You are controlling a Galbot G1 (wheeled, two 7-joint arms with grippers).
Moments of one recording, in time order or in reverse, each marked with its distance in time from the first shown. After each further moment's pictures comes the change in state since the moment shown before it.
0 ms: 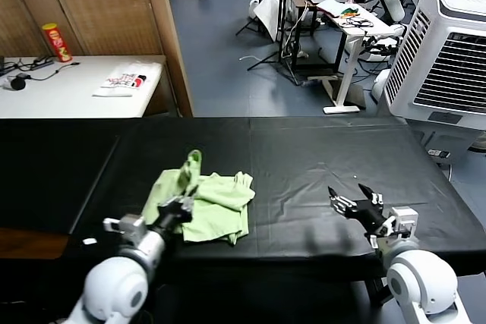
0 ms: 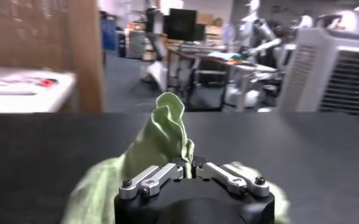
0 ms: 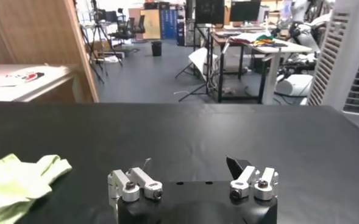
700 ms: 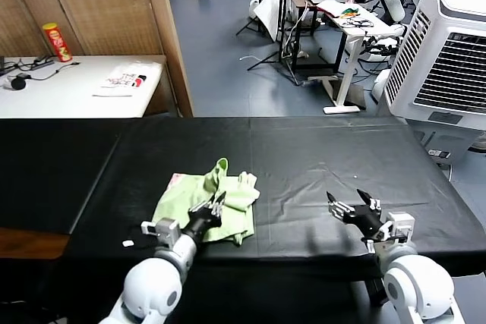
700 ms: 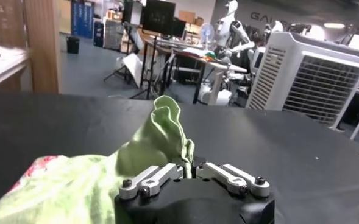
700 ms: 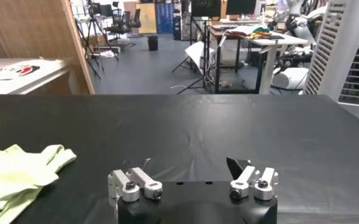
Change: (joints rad) left arm -0.032 -0.108 0.090 0.085 0.069 -0.021 0.002; right arm 0.008 0.022 -0.029 -0.026 -0.026 0.003 -0.004
